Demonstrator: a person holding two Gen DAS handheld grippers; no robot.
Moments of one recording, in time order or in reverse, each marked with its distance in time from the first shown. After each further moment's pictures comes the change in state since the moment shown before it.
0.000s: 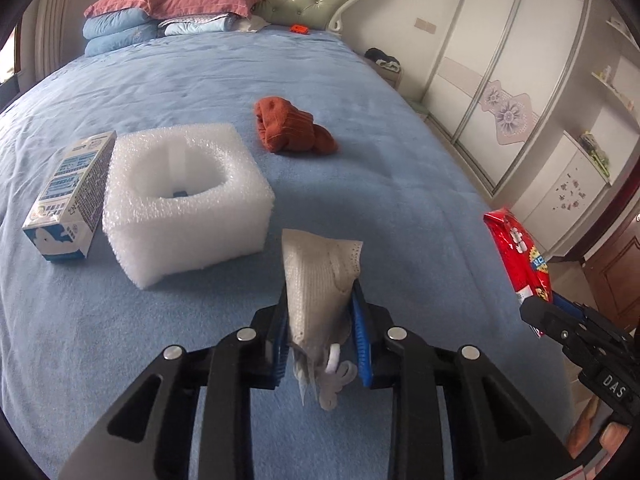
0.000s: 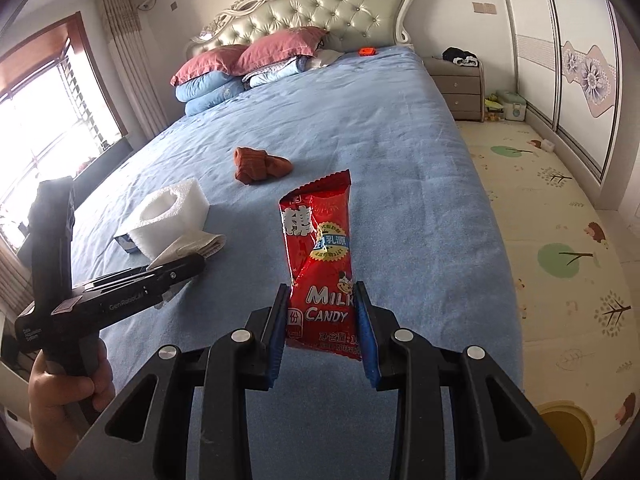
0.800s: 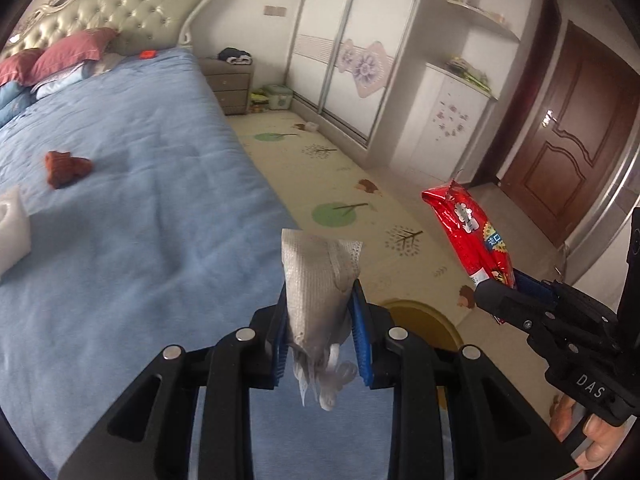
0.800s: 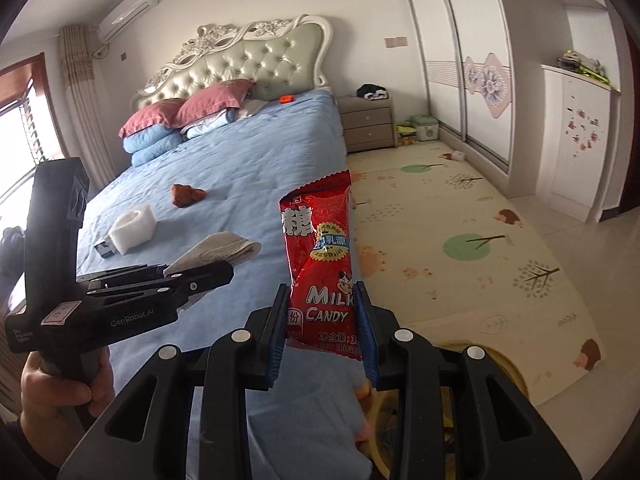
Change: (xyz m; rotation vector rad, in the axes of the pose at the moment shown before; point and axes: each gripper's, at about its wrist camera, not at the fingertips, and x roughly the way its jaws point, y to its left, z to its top) left arm -0.037 -0.221 -0.078 0.341 0.034 -0.318; right arm -0.180 -0.083 -0.105 0.129 -0.178 -0.240
